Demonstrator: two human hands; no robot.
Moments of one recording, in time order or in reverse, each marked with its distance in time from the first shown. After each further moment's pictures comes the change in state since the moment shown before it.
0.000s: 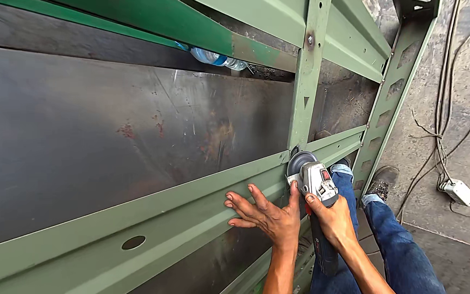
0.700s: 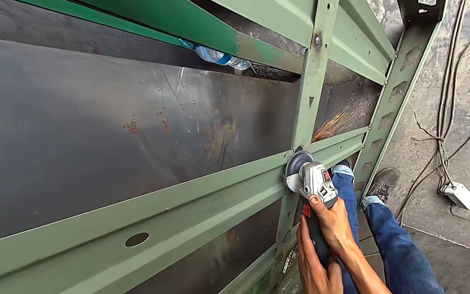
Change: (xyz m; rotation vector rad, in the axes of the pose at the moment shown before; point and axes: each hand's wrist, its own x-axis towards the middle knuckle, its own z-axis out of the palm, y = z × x) left_hand -0.107 0.001 -0.087 -0.781 -0.760 -0.156; right_hand -0.009 -0.006 0.009 0.170 -0.024 -0.071
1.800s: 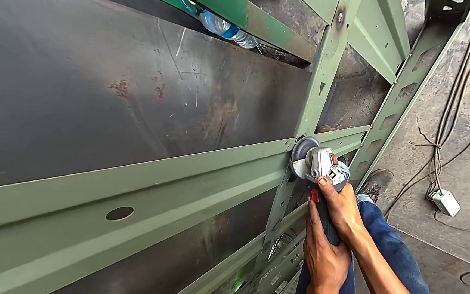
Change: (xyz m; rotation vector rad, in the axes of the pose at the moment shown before) left_hand 0.017 0.032 0.046 0.210 0.146 -0.169; right_hand 0.016 -0.020 -0.027 -0.166 -0.059 0.054
